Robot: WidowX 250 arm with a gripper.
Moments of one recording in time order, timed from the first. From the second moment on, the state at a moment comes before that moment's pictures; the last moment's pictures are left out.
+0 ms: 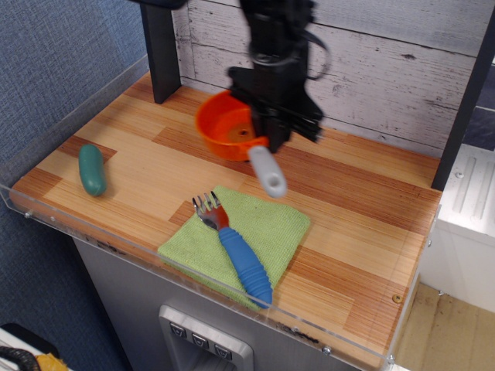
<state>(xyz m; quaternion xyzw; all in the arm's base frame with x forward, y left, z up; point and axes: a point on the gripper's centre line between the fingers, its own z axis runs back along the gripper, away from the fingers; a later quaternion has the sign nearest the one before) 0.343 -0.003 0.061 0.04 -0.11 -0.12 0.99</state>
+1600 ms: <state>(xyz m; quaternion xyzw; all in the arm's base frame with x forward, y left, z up) 0.355 -0.121 0.030 -0.02 -0.13 -0.27 0.95</state>
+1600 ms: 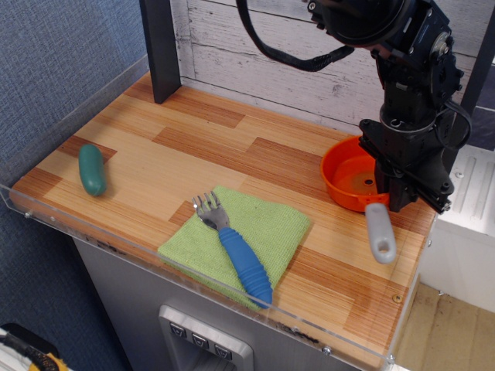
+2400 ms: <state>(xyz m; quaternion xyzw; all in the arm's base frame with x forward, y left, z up) 0.355 -0.124 0.026 -0.04 -0.13 -0.27 0.95</state>
